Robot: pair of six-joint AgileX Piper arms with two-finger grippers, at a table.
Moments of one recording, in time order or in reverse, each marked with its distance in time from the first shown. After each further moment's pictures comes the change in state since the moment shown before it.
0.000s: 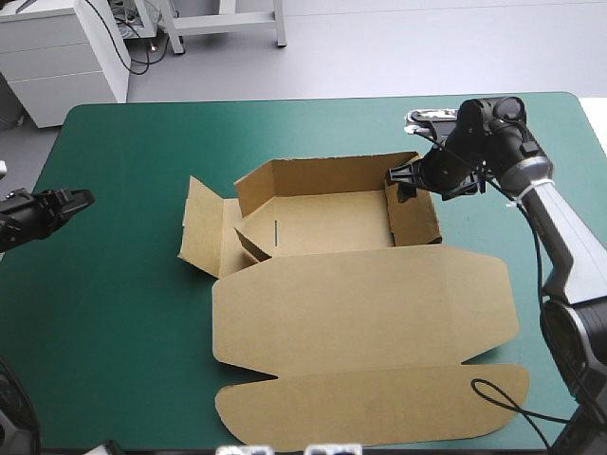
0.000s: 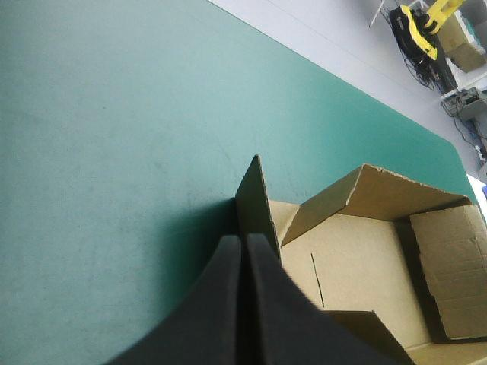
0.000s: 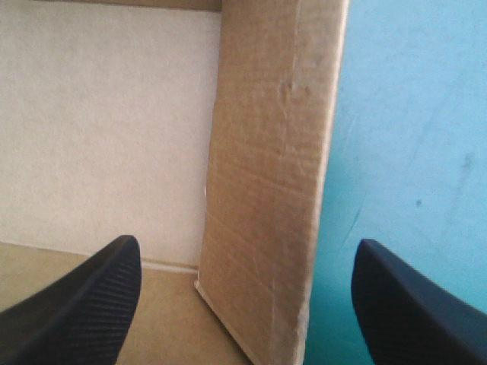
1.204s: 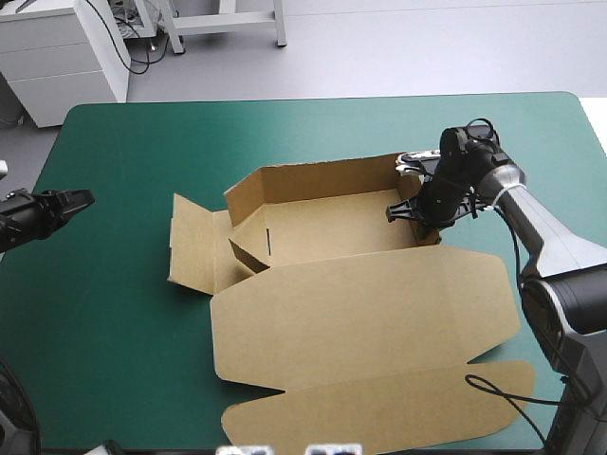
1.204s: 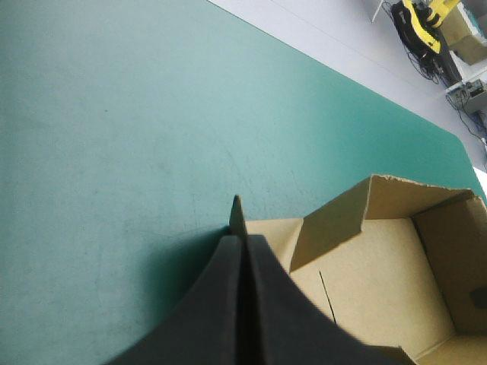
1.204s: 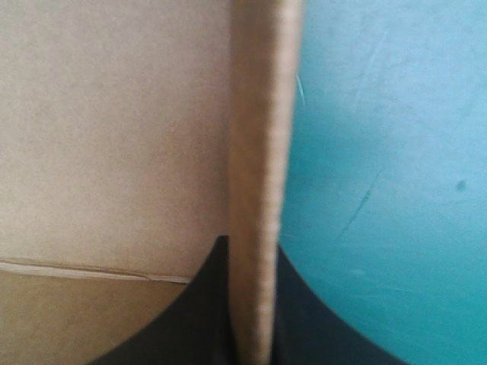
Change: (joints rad) left arm 0.000 0.000 0.000 0.004 -0.001 0.028; right arm 0.000 0.120 0.112 -0.023 -0.005 -0.086
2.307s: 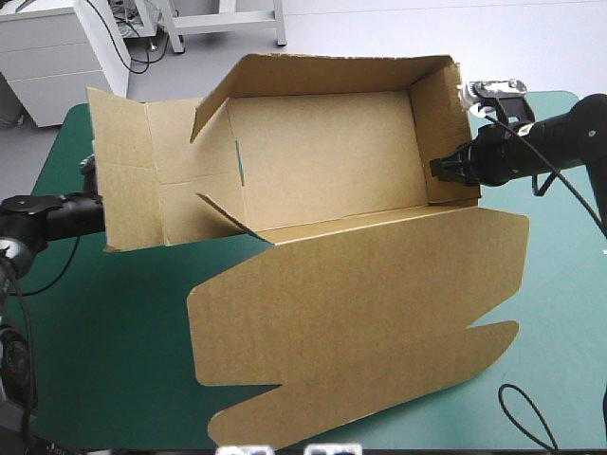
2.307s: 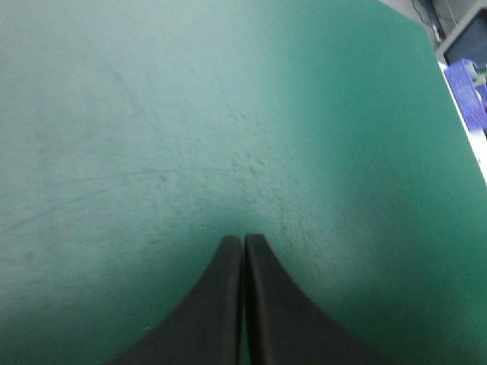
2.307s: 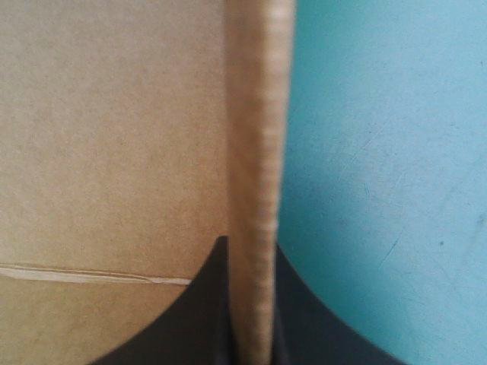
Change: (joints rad) left arm -0.424 0.161 0.000 -0.010 -0.151 0.002; right arm -0.199 -0.434 -0.023 0.385 0.020 -0.271
